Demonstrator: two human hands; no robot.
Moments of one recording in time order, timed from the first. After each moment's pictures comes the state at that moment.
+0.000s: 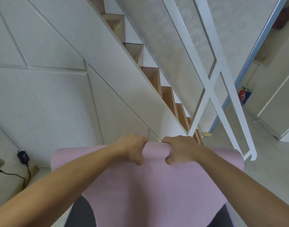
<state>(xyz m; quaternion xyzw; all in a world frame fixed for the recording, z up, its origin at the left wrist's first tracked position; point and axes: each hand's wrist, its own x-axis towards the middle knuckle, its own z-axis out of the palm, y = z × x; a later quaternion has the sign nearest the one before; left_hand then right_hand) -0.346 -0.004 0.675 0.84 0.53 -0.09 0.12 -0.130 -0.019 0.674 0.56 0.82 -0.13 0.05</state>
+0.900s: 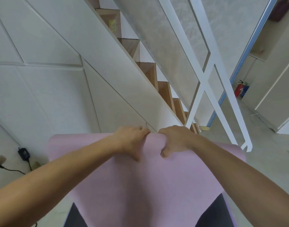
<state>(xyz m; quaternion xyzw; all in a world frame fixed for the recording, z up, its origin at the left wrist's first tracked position) -0.341 -0.030 0.687 0.87 0.48 -0.10 0.04 -0.129 -0.039 0.697 0.55 0.82 -0.16 0.04</state>
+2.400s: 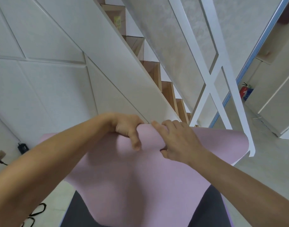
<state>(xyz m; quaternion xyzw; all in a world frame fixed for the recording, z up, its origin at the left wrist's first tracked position) -0.363 0.010 0.736 0.75 0.49 -0.05 0.44 -0.142 -0.039 0.675 0.47 0.85 0.22 -0.06</state>
